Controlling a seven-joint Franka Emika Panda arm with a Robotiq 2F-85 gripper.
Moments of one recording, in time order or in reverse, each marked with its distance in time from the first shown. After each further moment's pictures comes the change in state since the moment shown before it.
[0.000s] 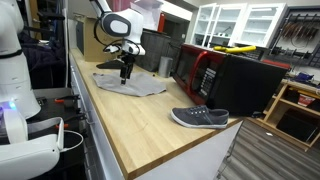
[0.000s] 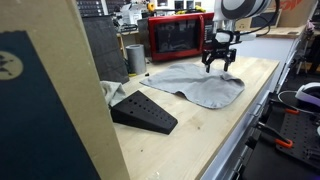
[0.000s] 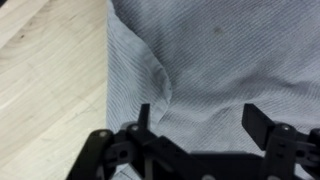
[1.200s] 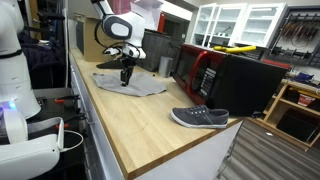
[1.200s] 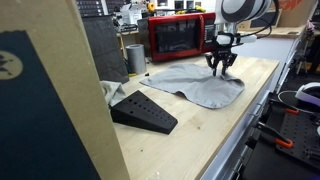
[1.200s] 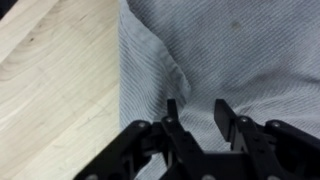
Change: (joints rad) arm -0.008 0.027 -0.027 0.002 0.002 -0.006 0.004
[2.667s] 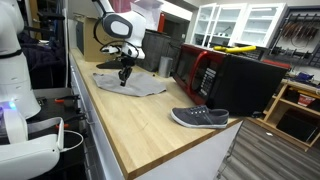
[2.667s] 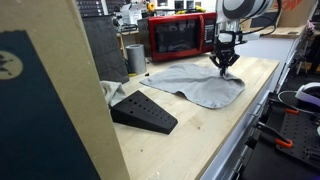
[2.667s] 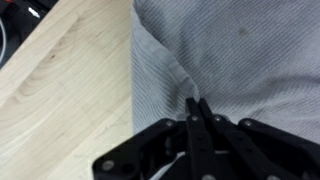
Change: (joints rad) arm -0.014 -0.024 -0.011 0.000 0.013 -0.068 0.021
